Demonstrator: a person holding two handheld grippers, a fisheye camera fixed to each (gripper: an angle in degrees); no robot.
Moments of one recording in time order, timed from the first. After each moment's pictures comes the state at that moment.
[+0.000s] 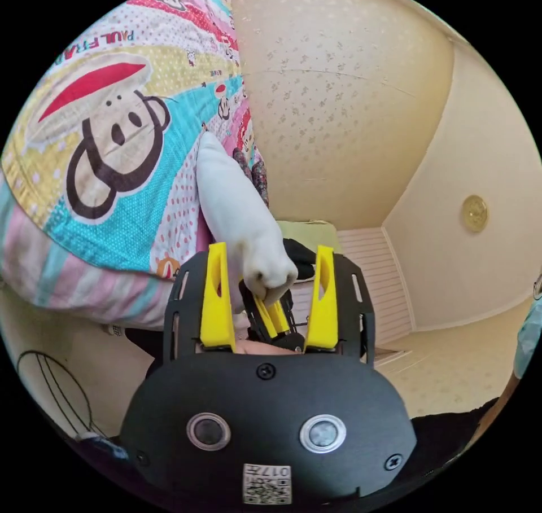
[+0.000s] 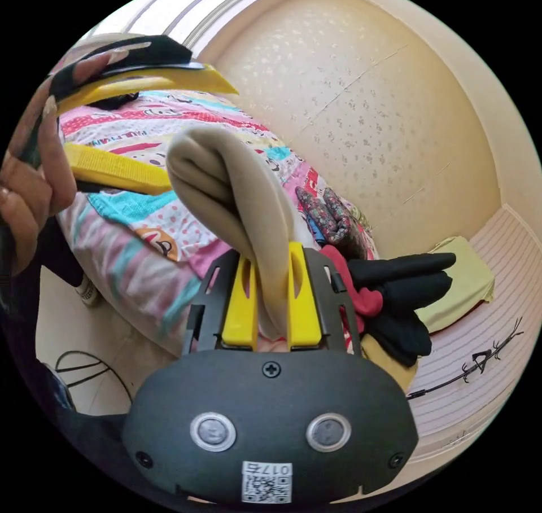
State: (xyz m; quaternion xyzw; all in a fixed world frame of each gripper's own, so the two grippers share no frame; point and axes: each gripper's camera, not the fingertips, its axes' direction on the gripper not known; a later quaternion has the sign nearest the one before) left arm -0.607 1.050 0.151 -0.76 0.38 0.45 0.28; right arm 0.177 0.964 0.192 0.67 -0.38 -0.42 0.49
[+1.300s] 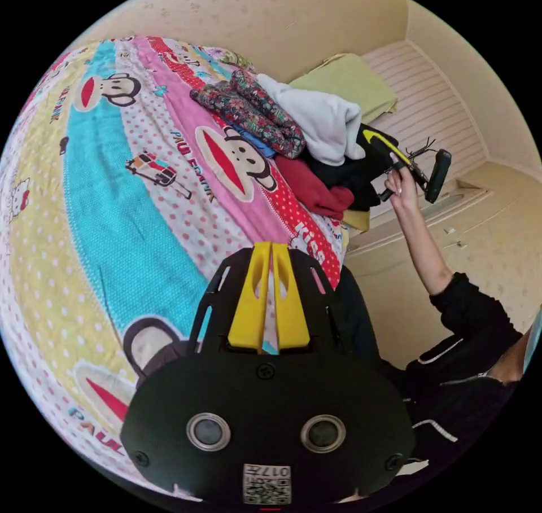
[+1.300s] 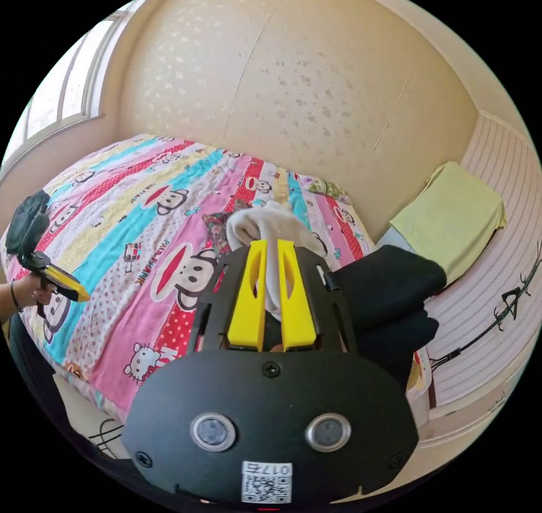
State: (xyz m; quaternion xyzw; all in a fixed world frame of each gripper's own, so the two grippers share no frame) left arm -0.592 1.205 0.048 -0.54 0.32 0.77 -0.12; right arm 0.148 0.708 0.003 0.60 -0.48 -0.34 0.55
